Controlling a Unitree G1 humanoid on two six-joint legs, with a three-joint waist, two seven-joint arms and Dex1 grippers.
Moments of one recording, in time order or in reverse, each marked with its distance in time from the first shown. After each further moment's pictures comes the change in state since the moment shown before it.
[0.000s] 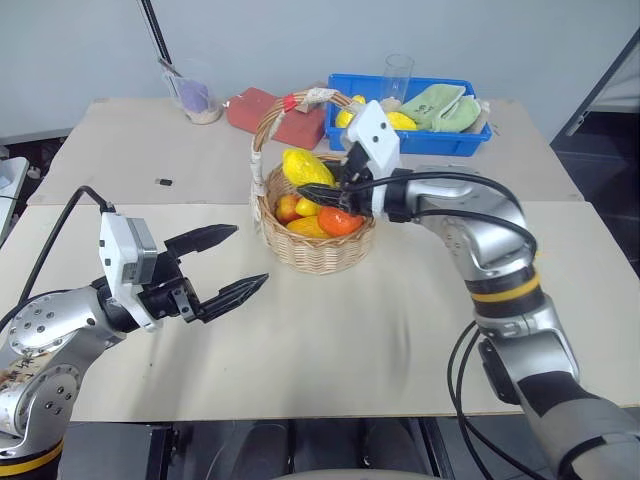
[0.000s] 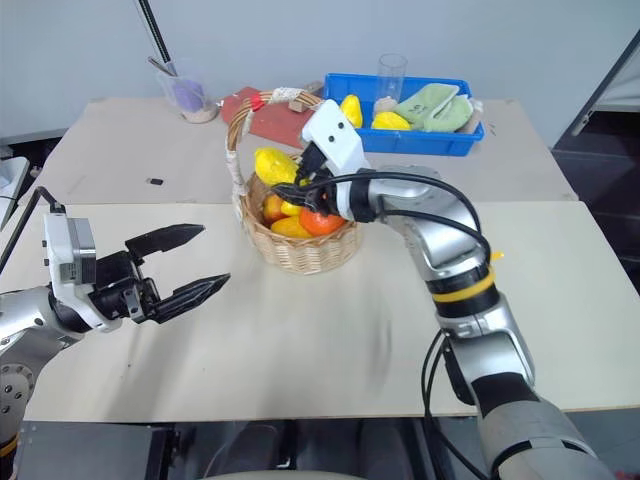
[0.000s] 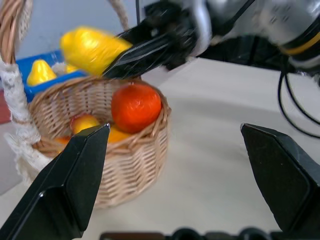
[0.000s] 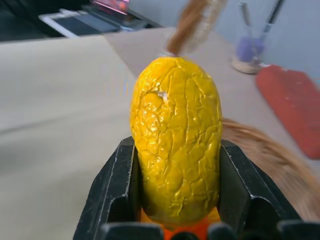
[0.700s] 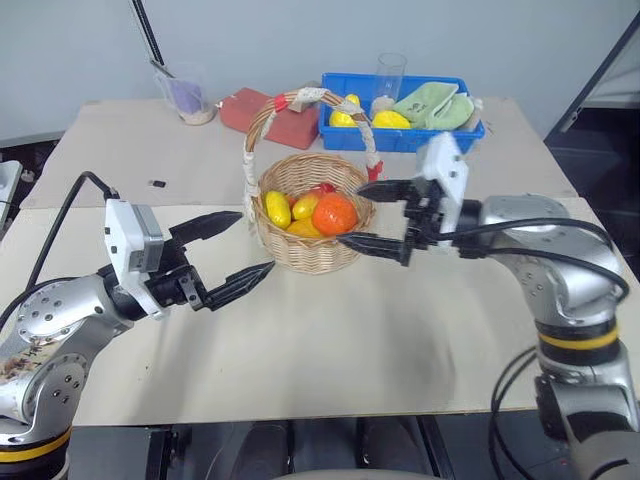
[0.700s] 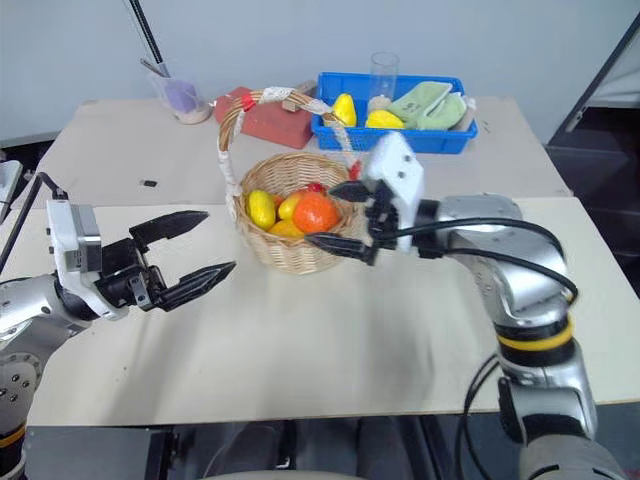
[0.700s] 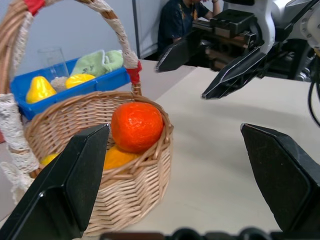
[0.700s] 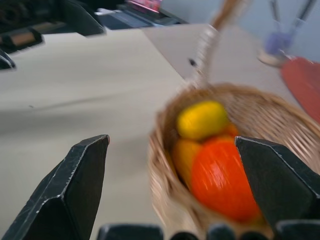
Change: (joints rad) left arm -0.056 0.002 -0.045 0.023 0.049 -0.007 0.000; right arm 0.321 -0.268 -0.228 -0.420 0.225 0.151 0.155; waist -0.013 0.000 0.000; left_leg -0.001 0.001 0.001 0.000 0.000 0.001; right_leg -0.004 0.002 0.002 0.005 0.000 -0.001
